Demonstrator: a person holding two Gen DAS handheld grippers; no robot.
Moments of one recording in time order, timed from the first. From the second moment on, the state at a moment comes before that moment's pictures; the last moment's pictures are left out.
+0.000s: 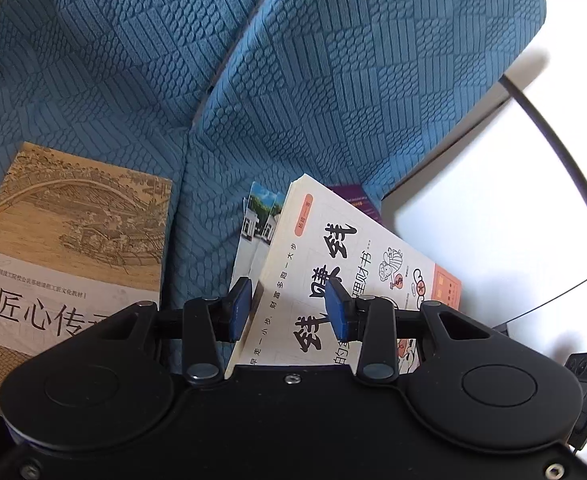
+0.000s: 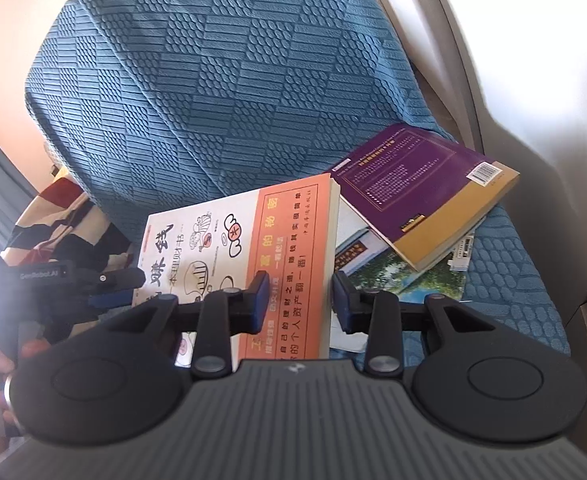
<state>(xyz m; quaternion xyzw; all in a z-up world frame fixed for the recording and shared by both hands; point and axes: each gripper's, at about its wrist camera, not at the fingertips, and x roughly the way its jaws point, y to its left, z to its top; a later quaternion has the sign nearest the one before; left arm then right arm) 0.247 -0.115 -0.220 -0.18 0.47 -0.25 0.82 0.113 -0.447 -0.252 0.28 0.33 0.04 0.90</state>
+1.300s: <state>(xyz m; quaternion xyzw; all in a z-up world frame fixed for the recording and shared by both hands) 0.233 0.074 -0.205 -0.27 0.42 -0.18 0.85 0.160 -0.310 -0.205 0.24 0.34 0.14 0.90</state>
